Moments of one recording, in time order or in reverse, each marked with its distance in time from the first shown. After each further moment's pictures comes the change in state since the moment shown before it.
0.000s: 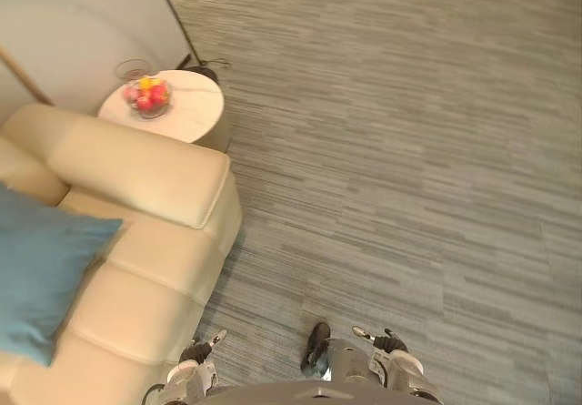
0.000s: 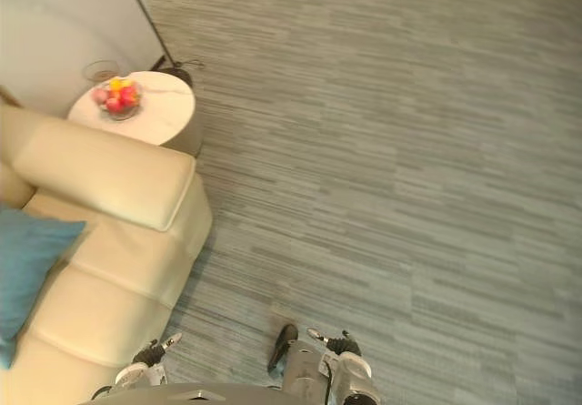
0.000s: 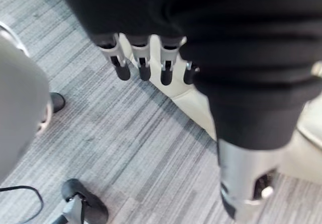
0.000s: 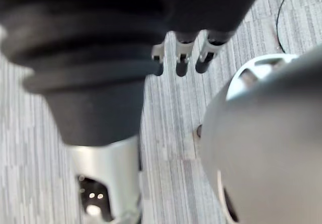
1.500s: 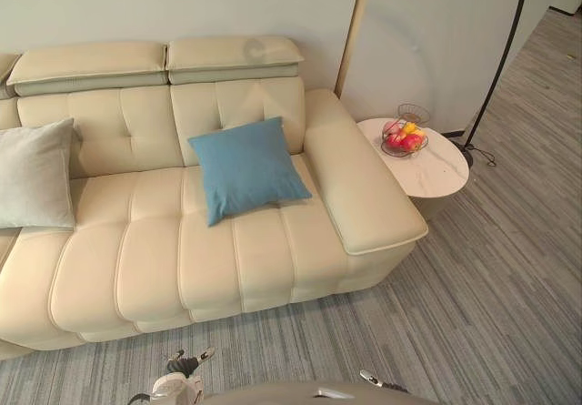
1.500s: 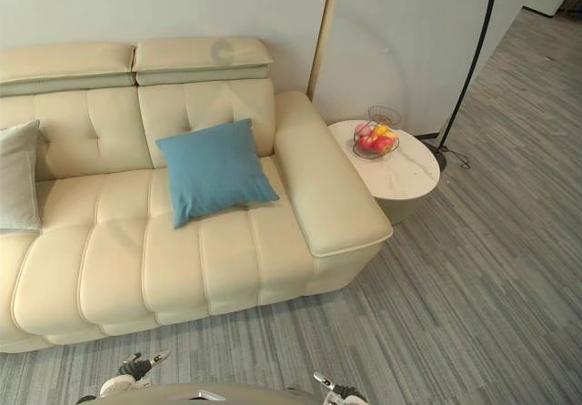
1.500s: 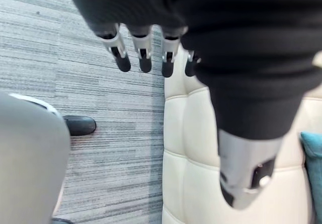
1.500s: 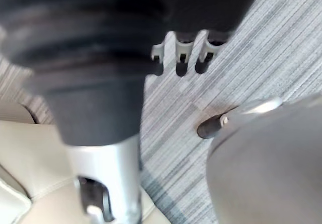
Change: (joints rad) left arm 0.047 0.074 -0.048 -0.008 0.109 0.009 0.042; right arm 0.073 0.024 -0.190 0.126 -0.075 0.030 -0.022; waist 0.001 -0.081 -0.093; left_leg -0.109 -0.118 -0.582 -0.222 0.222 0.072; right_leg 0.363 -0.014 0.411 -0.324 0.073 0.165
